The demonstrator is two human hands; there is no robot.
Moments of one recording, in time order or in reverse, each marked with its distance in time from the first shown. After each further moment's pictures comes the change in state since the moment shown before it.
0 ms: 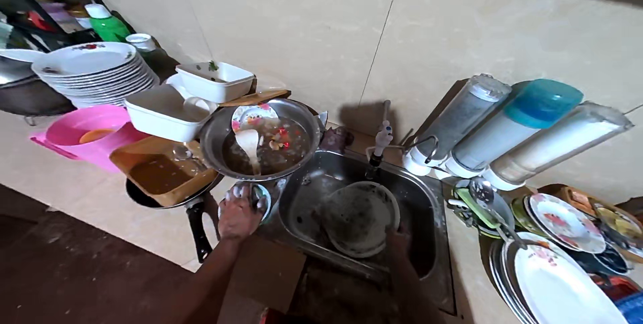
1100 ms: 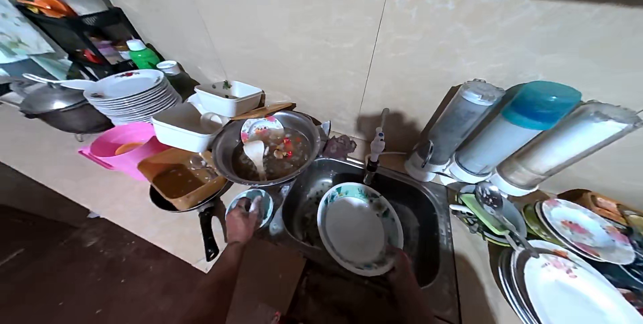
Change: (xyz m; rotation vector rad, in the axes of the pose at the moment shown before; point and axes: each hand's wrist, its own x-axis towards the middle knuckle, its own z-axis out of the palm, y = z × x) left_hand -0.017 0.002 0.001 -0.381 0.222 -0.038; right_hand -0.033 0.013 -0.028 0.561 -0.185 0.402
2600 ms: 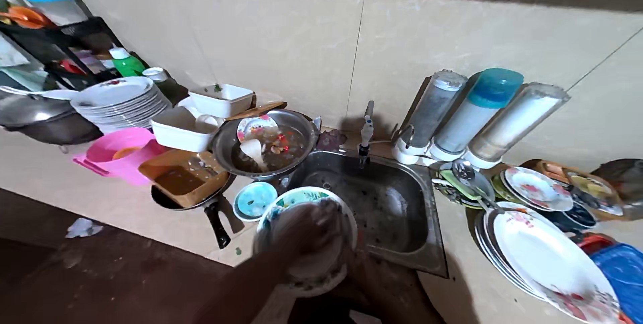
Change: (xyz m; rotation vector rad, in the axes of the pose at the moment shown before) left_hand -0.070 0.056 0.058 0.429 -0.604 0.920; right_hand -0.105 0.059 0.020 -0.660 -0.462 -0.557
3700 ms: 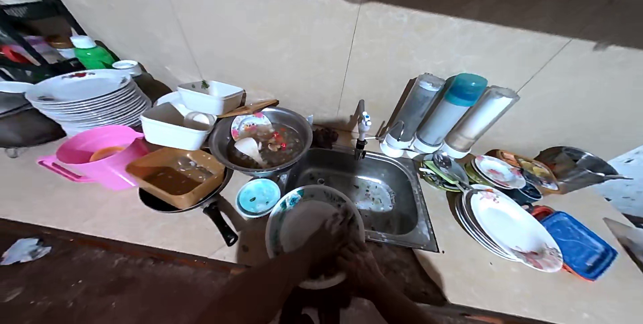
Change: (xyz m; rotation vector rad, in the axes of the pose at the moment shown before) left_hand -0.022 0.024 0.021 -0.327 -0.084 0.205; right_hand -0.031 0.016 0.007 -1.111 -0.207 -0.820
